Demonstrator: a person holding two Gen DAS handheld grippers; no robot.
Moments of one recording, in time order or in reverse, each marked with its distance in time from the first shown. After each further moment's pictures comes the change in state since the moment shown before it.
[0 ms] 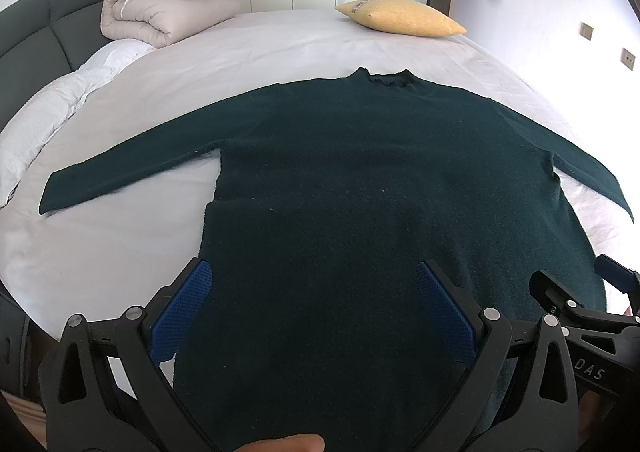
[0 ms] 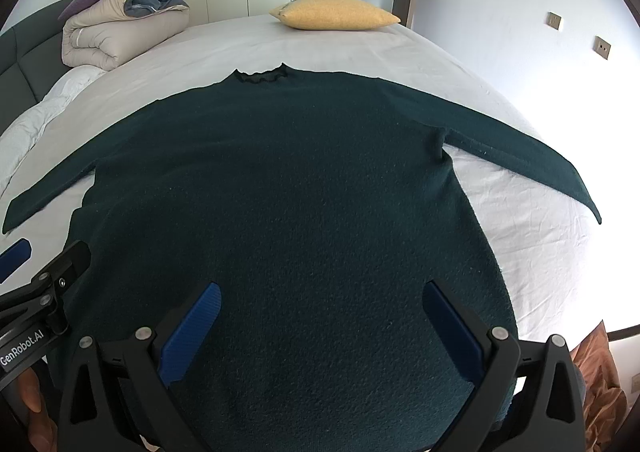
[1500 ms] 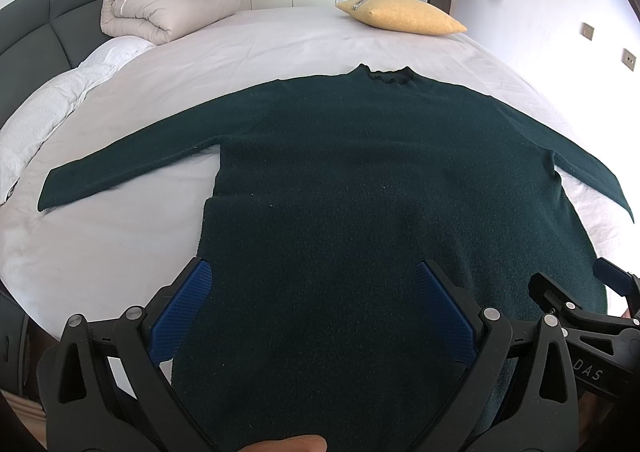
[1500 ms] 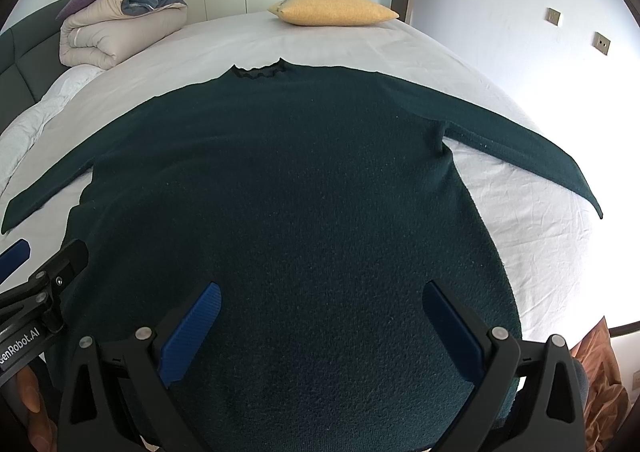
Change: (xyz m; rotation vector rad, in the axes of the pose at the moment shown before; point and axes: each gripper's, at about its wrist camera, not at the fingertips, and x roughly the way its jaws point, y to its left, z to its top) left arm 0.001 0.000 -0.003 -0.003 0.005 -0.003; right arm 0.002 -0.001 -0.007 0.009 0.009 0.003
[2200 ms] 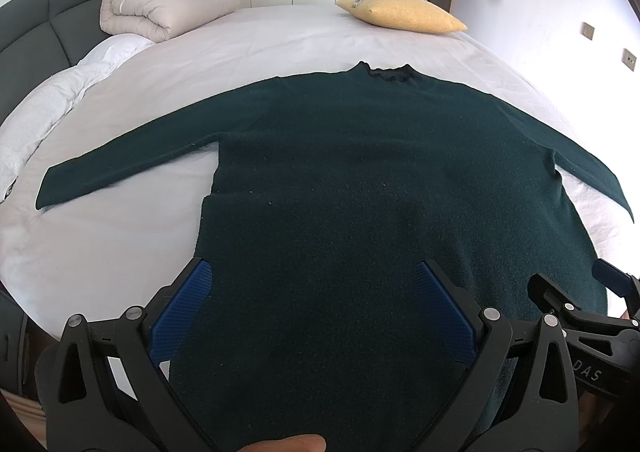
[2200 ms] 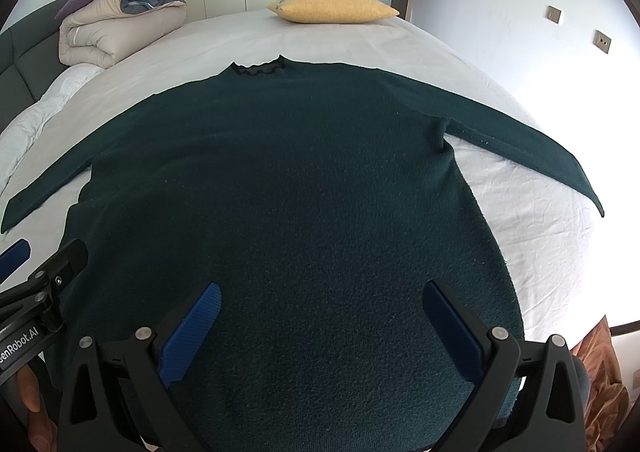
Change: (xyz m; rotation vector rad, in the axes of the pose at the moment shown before) left arm 0.005 0.000 -0.006 -0.003 0.009 -0.003; right arm 0.002 -0.002 -0.003 -0.002 0.008 0.004
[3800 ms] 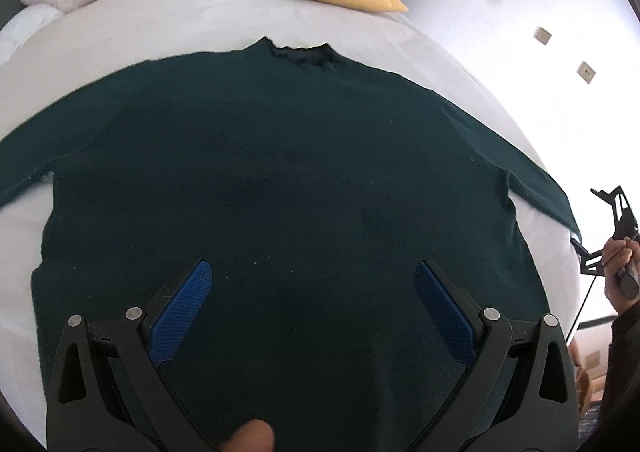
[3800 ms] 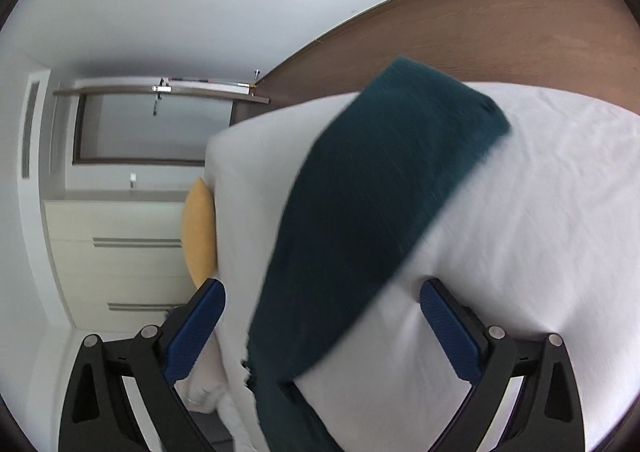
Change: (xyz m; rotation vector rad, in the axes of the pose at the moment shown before) left arm 0.107 -0.056 0.078 -0.008 0.123 -0.332; right arm 0.101 -0.463 0.023 1.359 -0.114 0.494
